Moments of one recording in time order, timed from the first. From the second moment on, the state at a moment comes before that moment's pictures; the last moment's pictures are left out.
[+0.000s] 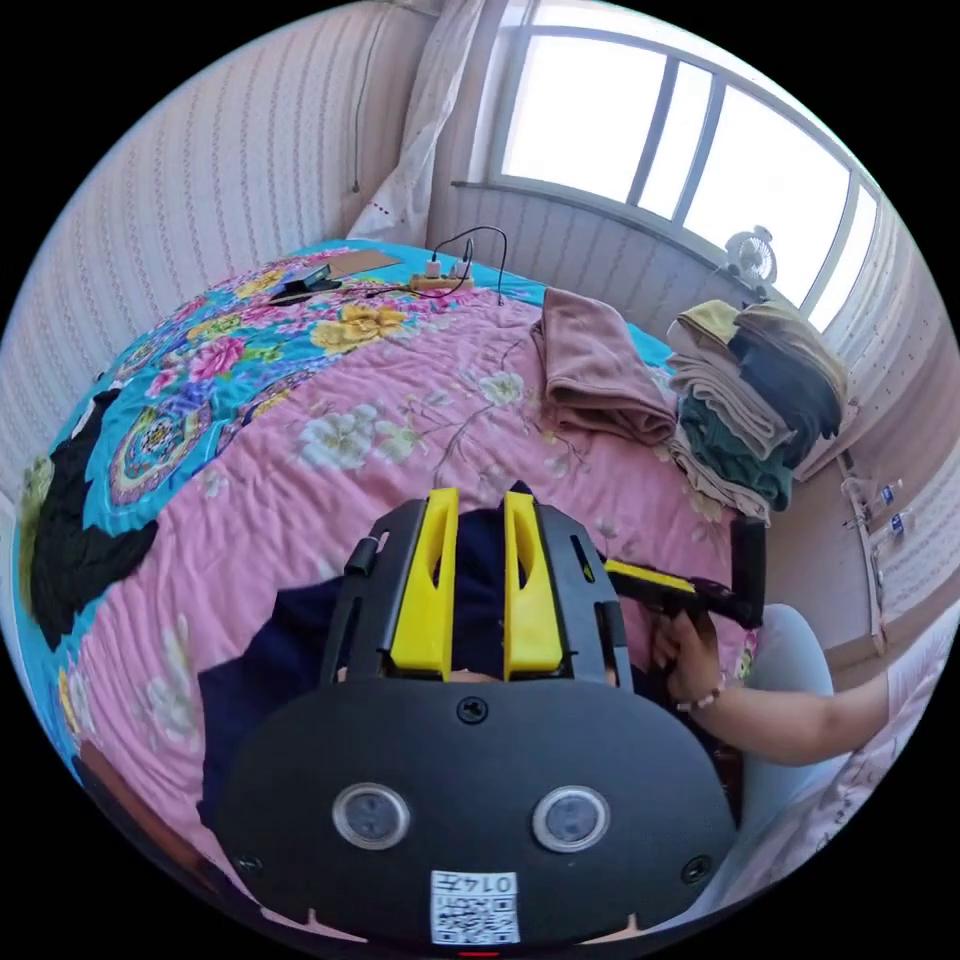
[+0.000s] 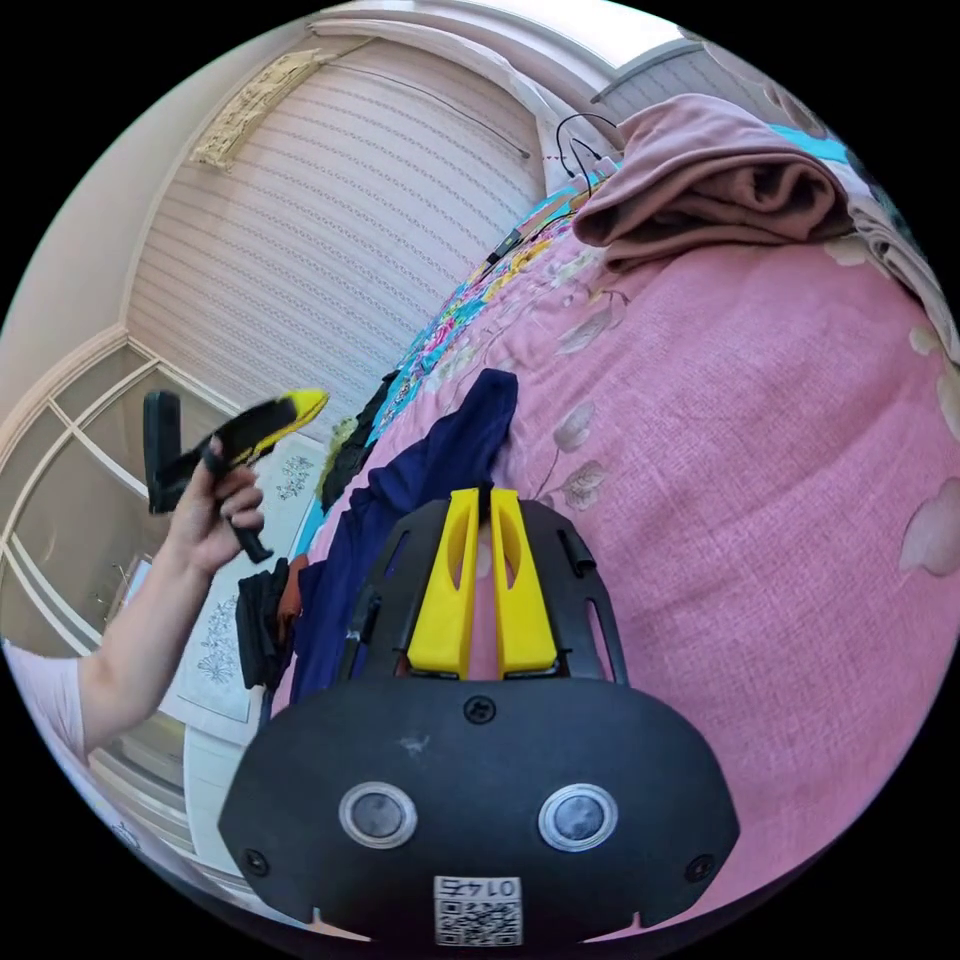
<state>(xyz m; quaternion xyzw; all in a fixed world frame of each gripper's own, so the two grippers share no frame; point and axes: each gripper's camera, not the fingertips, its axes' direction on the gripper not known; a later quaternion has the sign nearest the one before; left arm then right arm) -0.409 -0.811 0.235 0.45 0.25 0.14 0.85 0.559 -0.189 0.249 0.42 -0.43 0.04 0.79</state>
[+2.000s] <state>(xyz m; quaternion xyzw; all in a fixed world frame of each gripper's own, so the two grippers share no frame) -0.759 -0.399 0.481 0.39 0.22 -0.21 0.87 -0.291 -0.350 0.493 0.17 -0.03 -0.50 0.85</state>
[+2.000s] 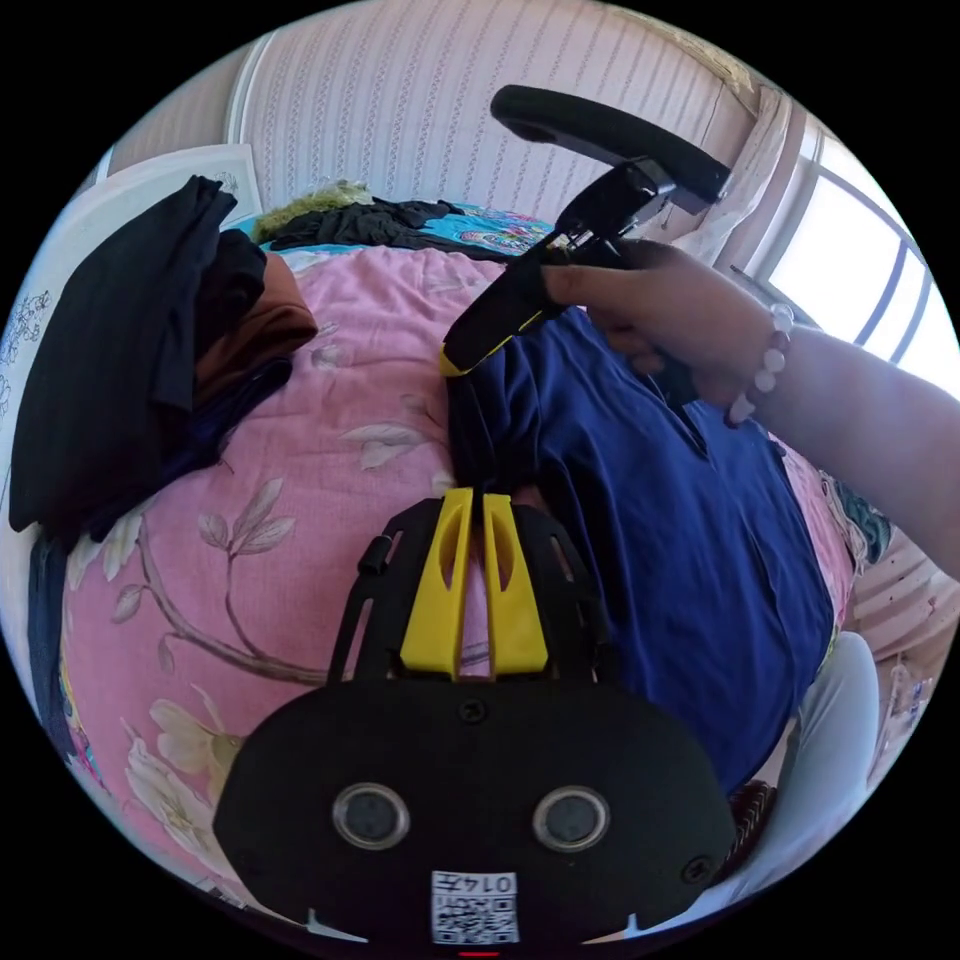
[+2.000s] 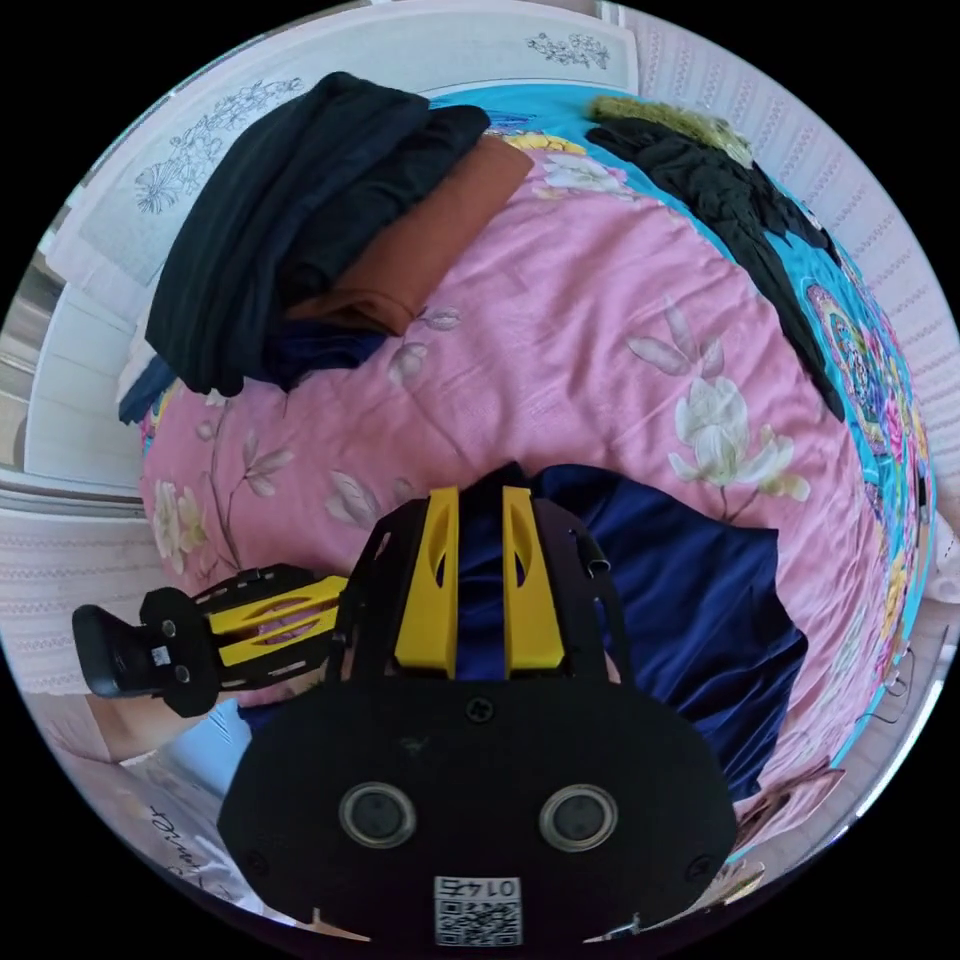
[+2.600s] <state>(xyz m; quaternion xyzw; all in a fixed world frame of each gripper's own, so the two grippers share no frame) -0.819 -0.312 0.507 0.43 0.33 -0.29 0.79 -0.308 -0.361 0.490 0.15 -0.16 -0.55 0.81</state>
